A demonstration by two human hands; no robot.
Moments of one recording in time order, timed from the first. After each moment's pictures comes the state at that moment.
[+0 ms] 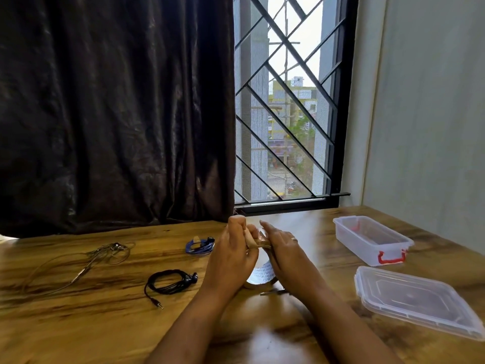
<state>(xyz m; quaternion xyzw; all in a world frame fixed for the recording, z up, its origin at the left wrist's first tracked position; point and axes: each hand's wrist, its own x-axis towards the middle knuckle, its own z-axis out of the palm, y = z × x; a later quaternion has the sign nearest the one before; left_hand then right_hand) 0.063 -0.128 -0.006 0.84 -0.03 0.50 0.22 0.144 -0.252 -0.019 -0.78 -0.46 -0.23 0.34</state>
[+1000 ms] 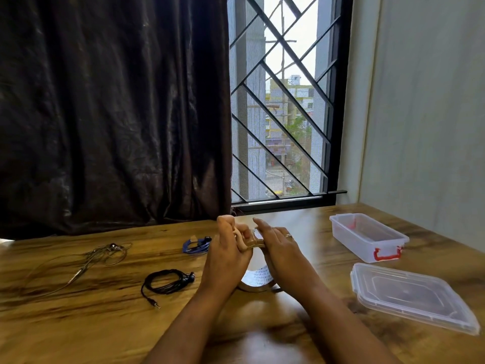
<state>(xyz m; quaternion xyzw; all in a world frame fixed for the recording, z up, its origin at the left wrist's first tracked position) 0.059 -0.135 -0.007 0.81 0.02 0.49 0.31 0.138 -0.253 -0.015 -0.77 -0.48 -0.27 0.32</state>
